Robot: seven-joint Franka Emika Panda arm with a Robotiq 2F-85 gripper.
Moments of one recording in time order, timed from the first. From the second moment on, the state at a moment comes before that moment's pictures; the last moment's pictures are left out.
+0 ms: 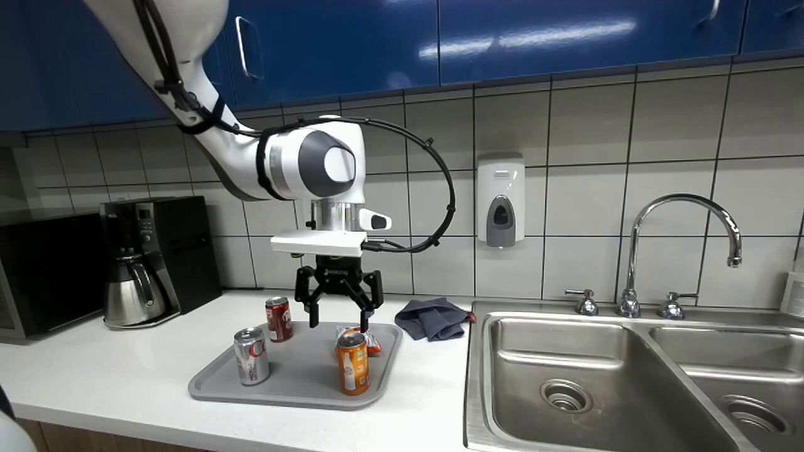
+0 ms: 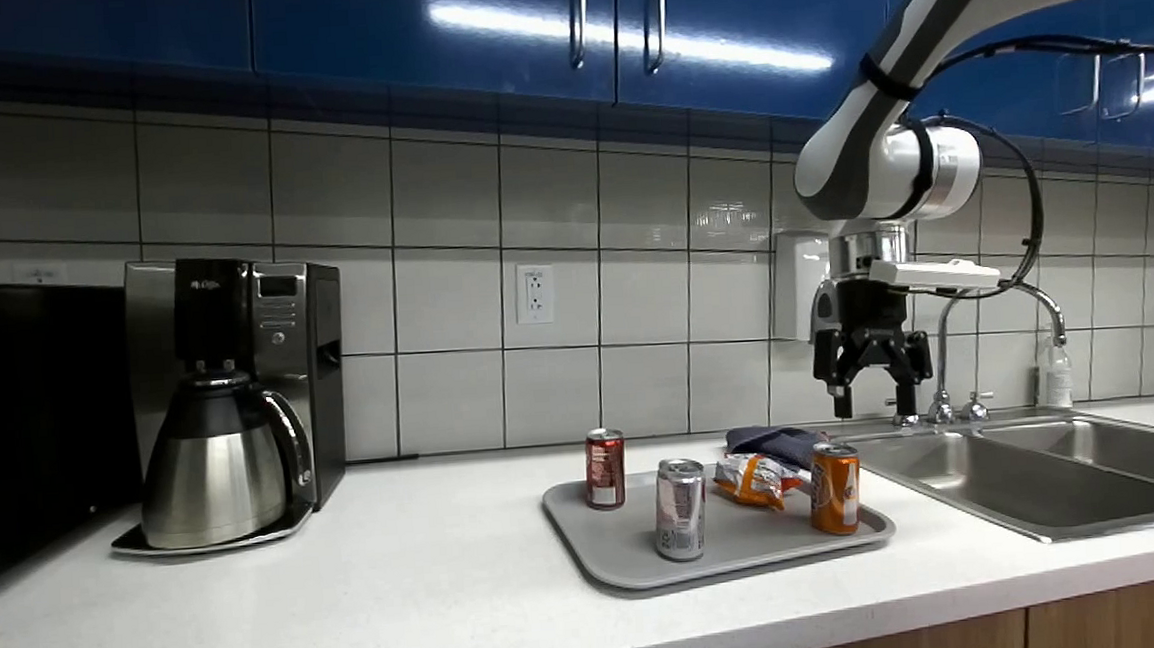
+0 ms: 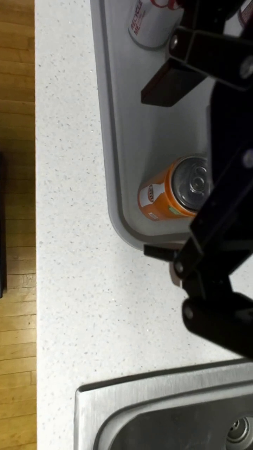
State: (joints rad) arm -0.04 -0.07 -0.11 -2.40 0.01 2.21 -0.20
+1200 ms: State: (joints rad) arm -0.04 0.17 -0.07 -2.27 0.01 2.38 -0.23
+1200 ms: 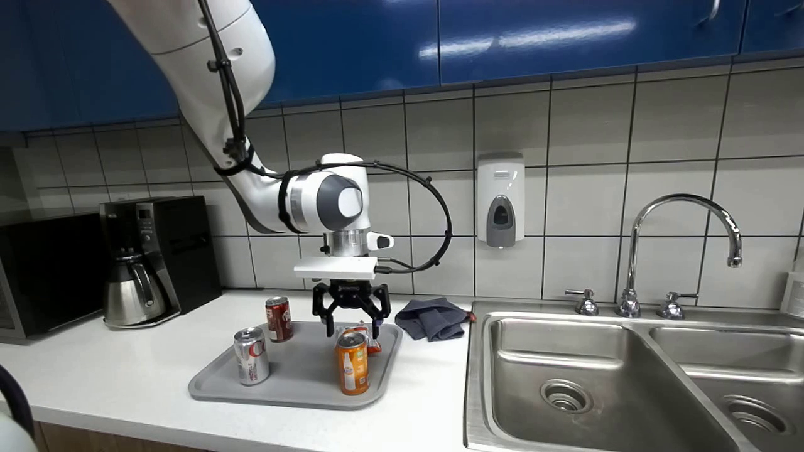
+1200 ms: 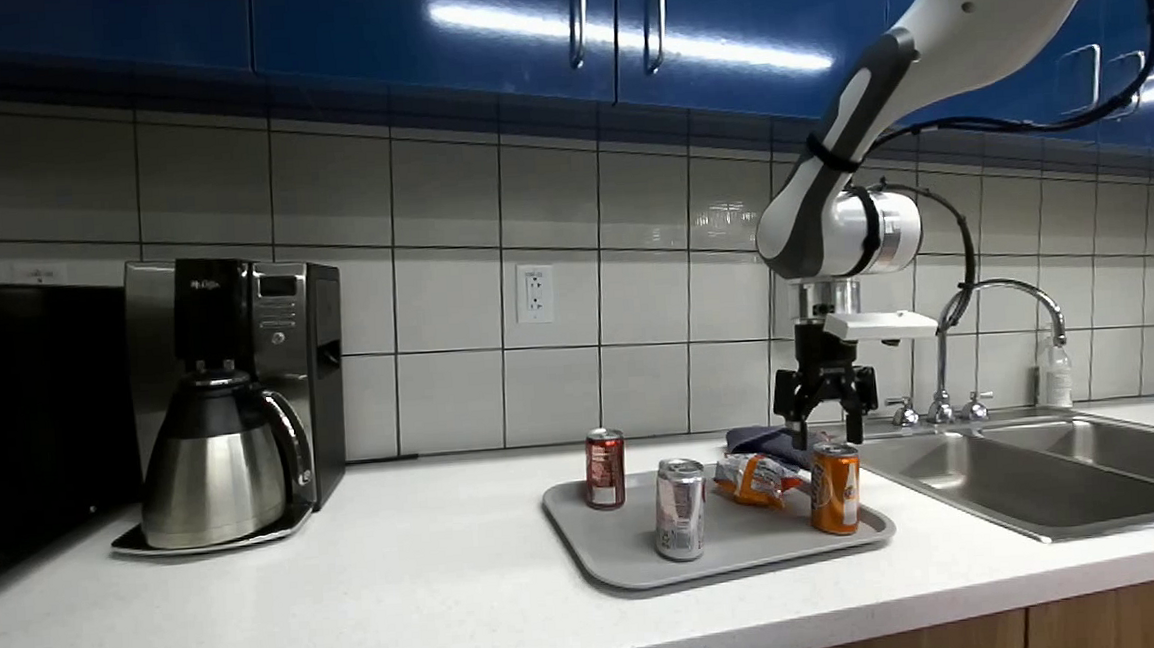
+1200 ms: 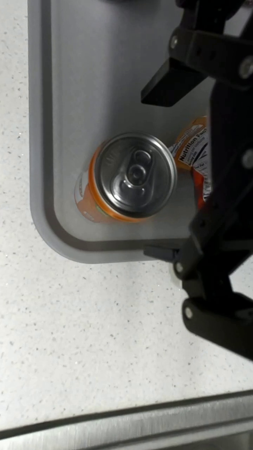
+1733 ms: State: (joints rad) arm -0.04 0.23 -0.06 -2.25 0.00 2.39 -0.23
